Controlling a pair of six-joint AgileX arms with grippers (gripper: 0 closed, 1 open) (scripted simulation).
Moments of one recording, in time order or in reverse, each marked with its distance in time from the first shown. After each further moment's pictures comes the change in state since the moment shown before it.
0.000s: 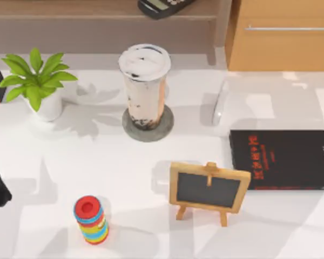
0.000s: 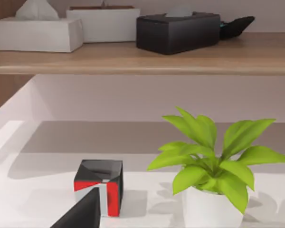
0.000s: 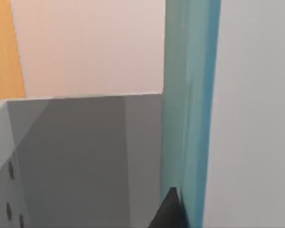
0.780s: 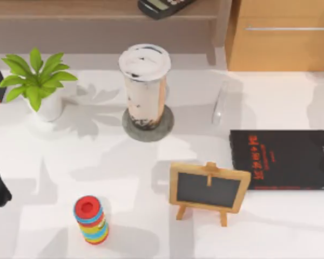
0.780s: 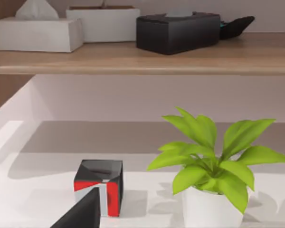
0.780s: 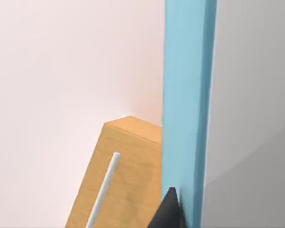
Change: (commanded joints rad) left arm 0.000 0.000 0.000 0.000 0.000 0.000; right arm 0.425 -0.631 -0.664 0.180 0.700 1.130
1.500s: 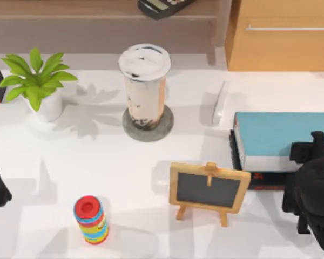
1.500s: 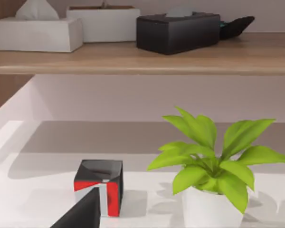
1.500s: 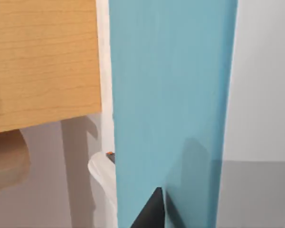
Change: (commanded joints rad) left arm 0.000 0.000 0.000 0.000 0.000 0.000; right arm 0.600 0.183 -0.535 -0.112 0.176 0.760
